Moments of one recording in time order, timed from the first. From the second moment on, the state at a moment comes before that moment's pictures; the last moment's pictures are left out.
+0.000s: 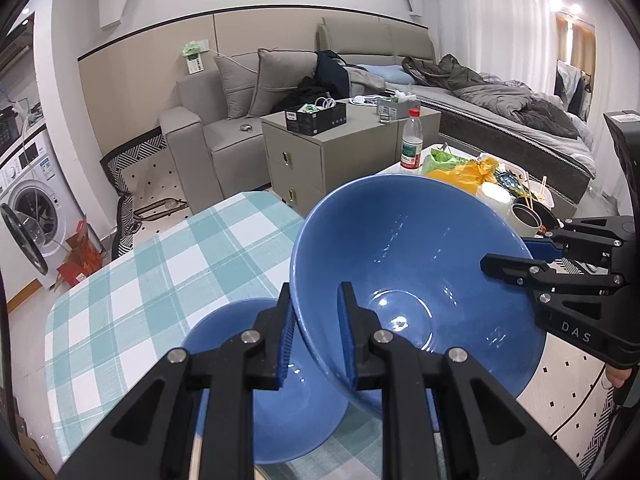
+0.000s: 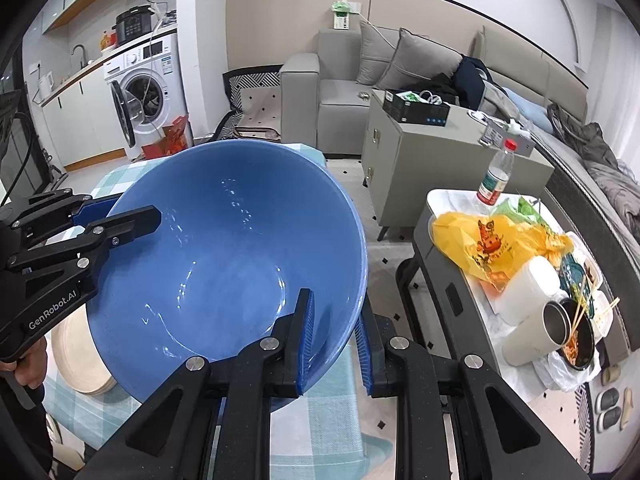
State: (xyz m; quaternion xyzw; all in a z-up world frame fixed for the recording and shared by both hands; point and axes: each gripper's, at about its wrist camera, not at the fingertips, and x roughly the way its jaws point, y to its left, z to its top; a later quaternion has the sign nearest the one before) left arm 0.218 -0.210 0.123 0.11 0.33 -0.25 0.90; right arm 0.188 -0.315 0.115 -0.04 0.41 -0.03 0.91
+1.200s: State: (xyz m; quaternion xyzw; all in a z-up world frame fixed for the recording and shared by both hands) left arm 0.219 -0.107 0.108 0.08 0.34 -0.16 0.92; right arm 0.231 -0.212 0.106 -0.07 0.41 0.06 0.91
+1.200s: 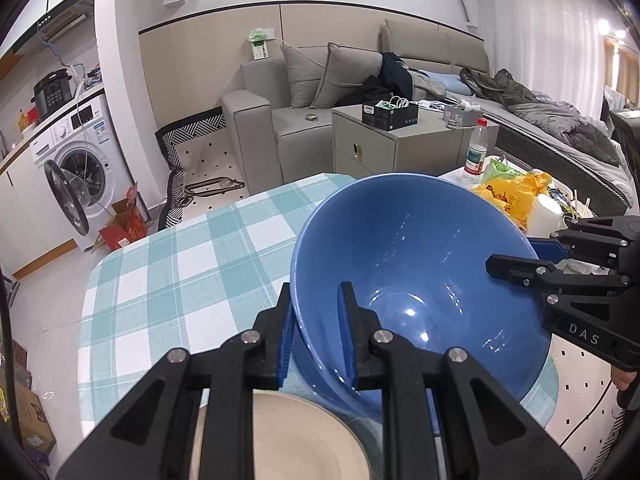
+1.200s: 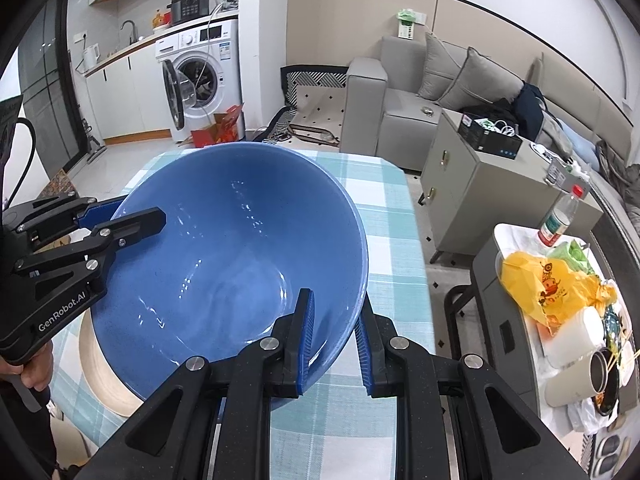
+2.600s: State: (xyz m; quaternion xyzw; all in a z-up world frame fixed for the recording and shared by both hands) left arm 0.249 -0.109 0.041 0.11 0.39 -0.13 0.90; right arm 0.270 -0.189 0.028 -0.11 0.45 0.05 0.88
